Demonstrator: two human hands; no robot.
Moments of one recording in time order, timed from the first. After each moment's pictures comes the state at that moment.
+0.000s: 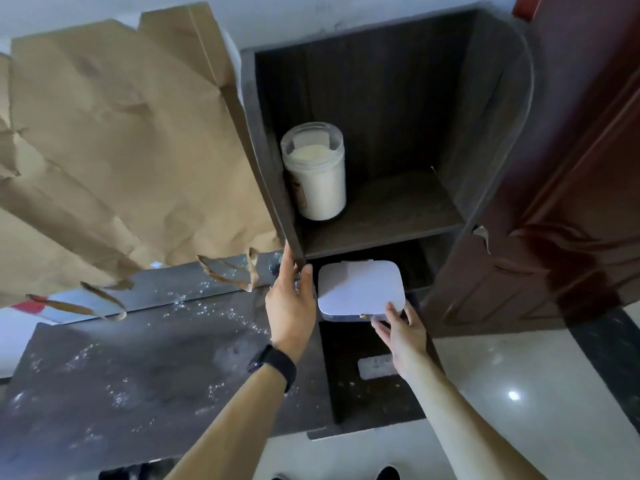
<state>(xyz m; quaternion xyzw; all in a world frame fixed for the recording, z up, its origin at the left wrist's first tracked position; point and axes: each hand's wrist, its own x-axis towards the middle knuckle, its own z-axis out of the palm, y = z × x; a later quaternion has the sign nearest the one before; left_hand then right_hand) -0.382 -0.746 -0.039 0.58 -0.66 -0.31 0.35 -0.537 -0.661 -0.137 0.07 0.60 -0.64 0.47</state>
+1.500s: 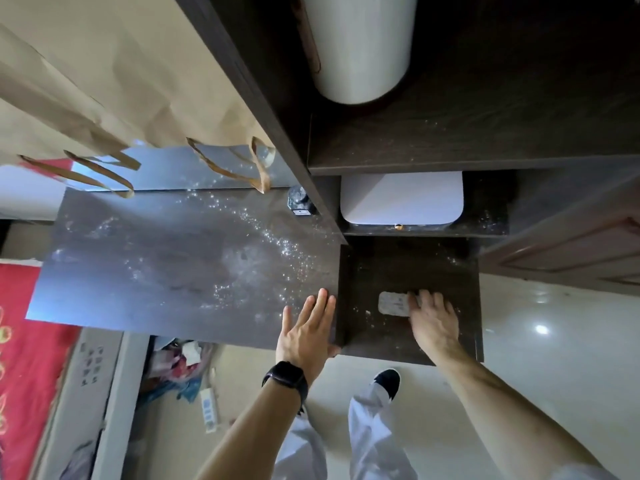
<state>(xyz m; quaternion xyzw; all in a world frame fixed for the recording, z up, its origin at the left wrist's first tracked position) -0.331 -0.647 -0.212 0.54 -0.77 -0.20 -0.27 -0.574 -0.620 -0.344 -0.65 0.73 0.15 0.13</state>
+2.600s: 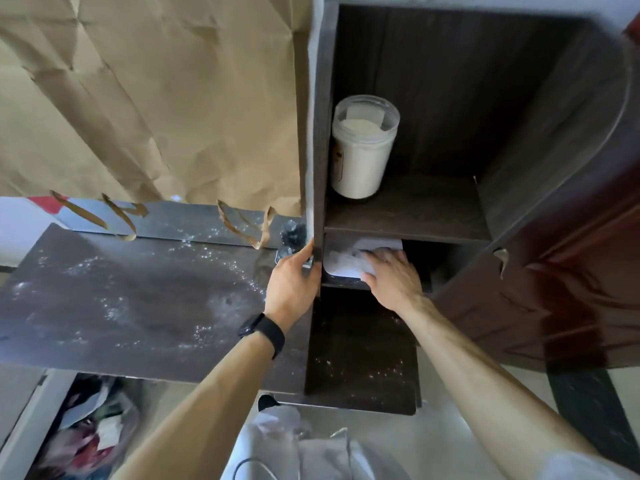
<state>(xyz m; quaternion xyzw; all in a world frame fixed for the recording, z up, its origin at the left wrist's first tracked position) -0.368 -0.738 -0.053 0.60 -0.69 -0.32 0.25 -0.579 -0.730 -0.093 -0.69 0.72 0.00 0.10</state>
